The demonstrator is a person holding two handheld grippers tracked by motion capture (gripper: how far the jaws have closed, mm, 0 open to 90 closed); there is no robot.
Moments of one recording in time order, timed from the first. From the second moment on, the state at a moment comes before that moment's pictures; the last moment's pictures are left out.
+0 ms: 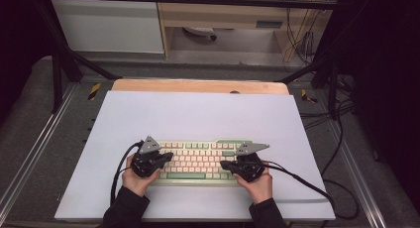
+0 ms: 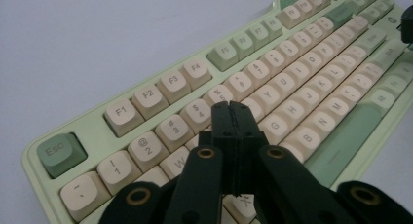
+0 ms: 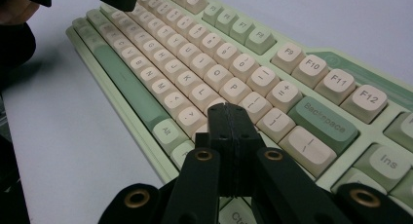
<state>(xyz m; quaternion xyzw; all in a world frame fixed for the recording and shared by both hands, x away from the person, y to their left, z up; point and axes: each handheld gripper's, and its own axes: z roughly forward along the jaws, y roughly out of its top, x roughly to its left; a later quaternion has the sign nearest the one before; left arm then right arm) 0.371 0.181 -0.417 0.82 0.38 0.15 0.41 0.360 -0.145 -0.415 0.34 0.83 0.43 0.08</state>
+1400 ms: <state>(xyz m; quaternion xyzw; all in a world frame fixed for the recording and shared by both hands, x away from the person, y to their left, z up) 0.372 0.180 -0.421 0.82 0.38 0.15 0.40 0.359 -0.146 -0.413 0.34 0.83 0.43 0.08</state>
